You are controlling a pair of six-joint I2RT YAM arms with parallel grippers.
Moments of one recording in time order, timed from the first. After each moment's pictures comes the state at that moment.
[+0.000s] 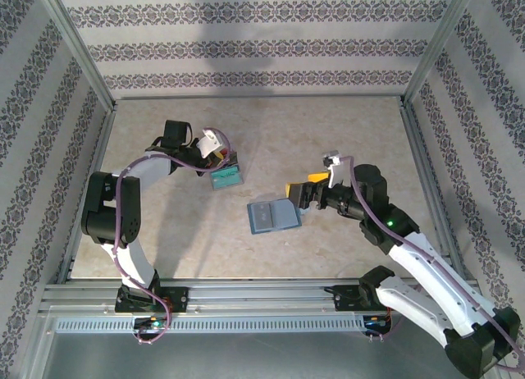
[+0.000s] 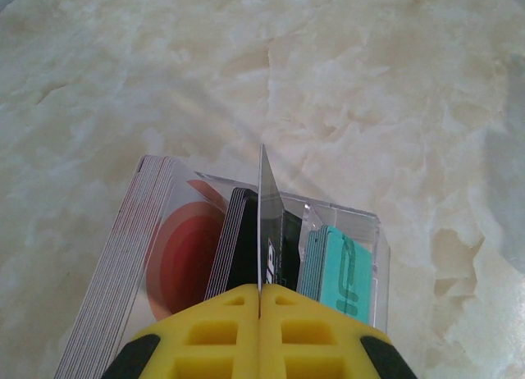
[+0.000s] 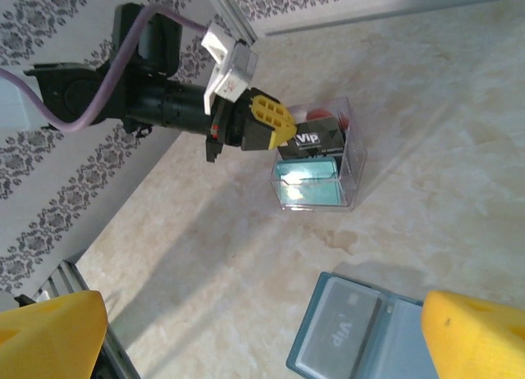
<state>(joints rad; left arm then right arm) -0.12 1.78 1.13 -0.20 0.64 0.72 0.51 0.79 0.70 -0.25 -0.38 0.46</state>
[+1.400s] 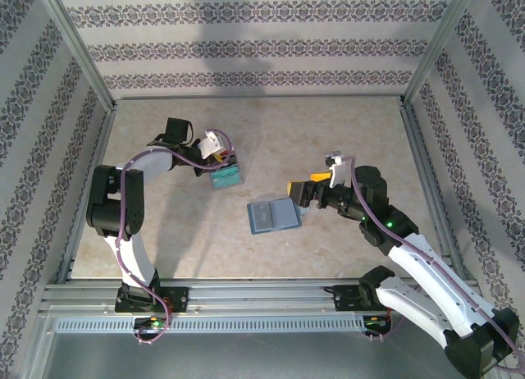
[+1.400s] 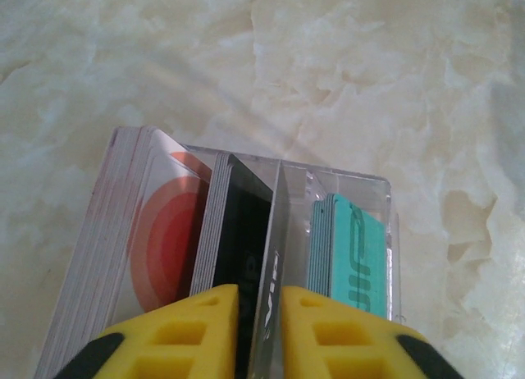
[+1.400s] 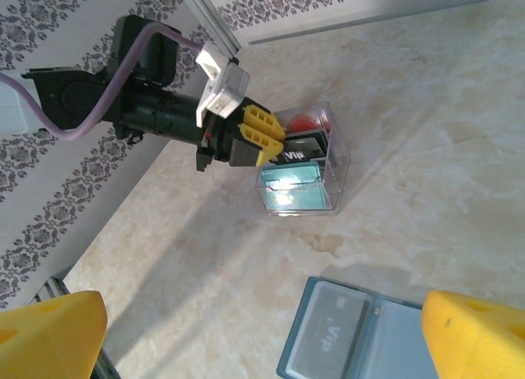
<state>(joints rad) -0.10 1.85 1.21 -0.32 0.65 0.83 0.50 0.80 0.68 -0.23 -0.35 0.48</state>
